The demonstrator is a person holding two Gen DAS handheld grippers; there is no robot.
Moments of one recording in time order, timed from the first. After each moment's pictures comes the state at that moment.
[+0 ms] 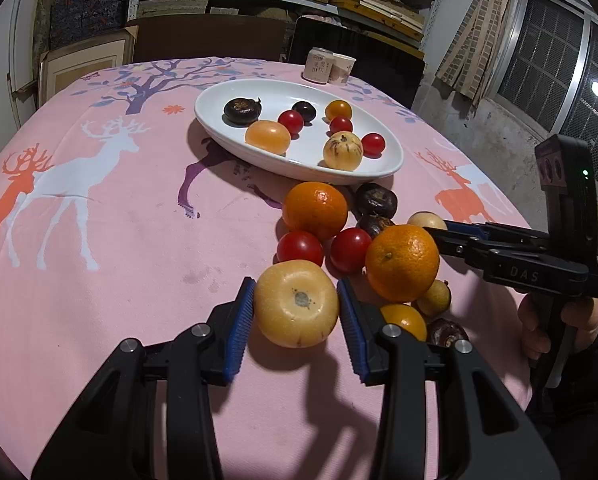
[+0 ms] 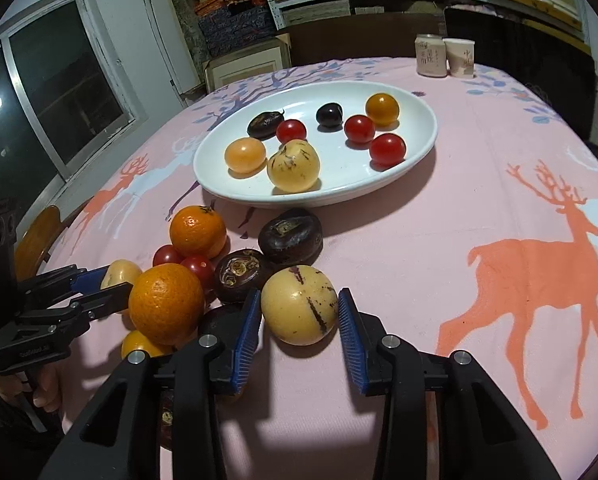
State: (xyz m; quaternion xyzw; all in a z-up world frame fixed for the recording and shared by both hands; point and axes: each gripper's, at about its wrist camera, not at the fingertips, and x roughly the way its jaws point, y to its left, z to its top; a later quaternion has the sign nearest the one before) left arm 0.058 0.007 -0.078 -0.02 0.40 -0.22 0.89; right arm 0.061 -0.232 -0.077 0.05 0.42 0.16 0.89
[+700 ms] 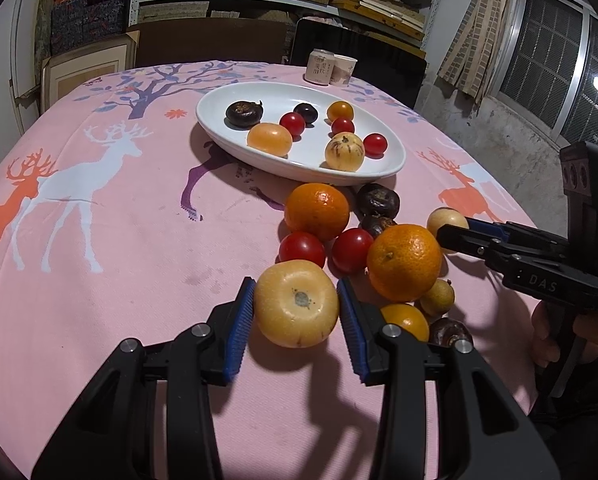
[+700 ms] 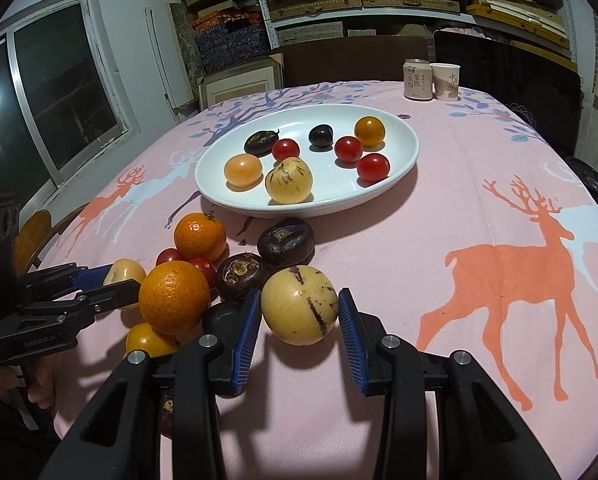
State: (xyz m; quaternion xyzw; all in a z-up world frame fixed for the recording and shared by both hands) left arm 0.055 0.005 -0.077 -0.01 0.40 -0.21 0.89; right arm 0.041 -0.236 -0.069 0.04 0.38 0.14 0.91
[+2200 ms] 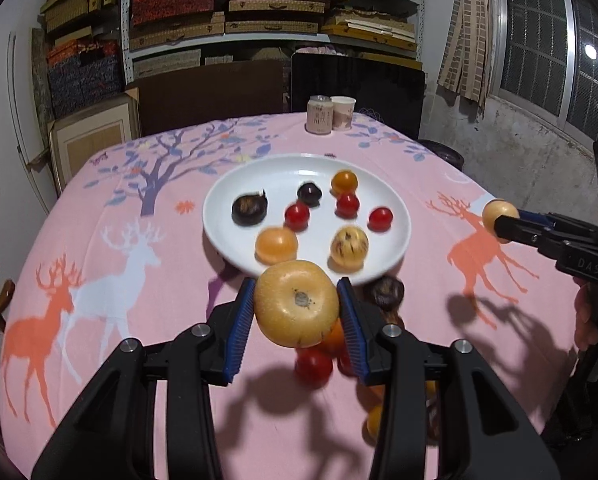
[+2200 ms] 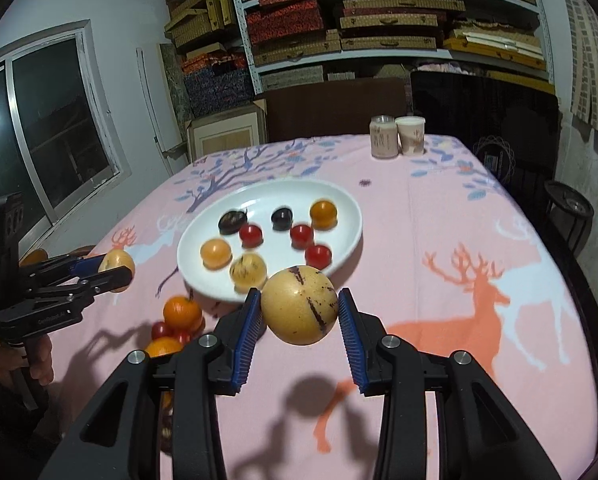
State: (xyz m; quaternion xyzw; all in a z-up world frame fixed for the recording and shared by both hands) left arm 0.098 -0.020 -0.002 0.06 0.34 -0.19 0.92; right arm 0.051 -0.285 0.004 0.05 0.32 0.11 0.94
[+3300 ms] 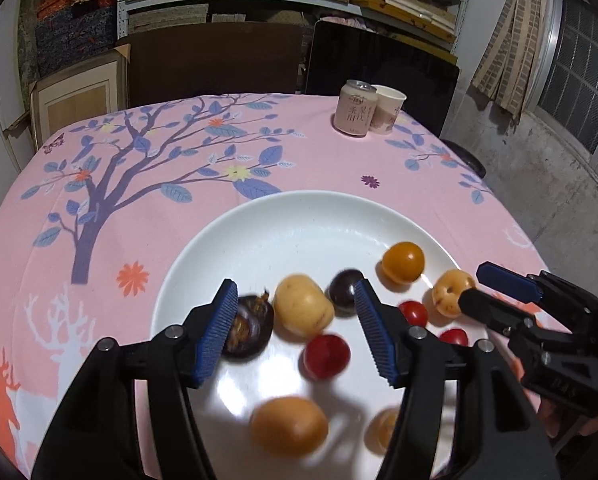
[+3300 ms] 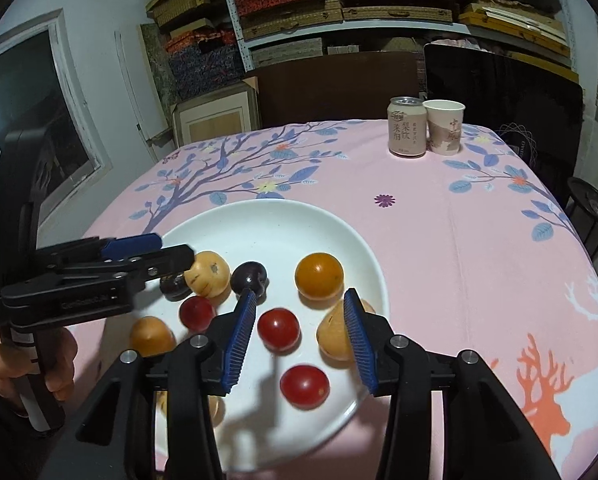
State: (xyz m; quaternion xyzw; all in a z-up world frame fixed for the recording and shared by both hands) left arm 0.288 -0.065 -0.030 0.01 0.41 -0.18 0.89; right arm 0.208 -0.268 -0.029 0.06 0.36 0.12 0.92
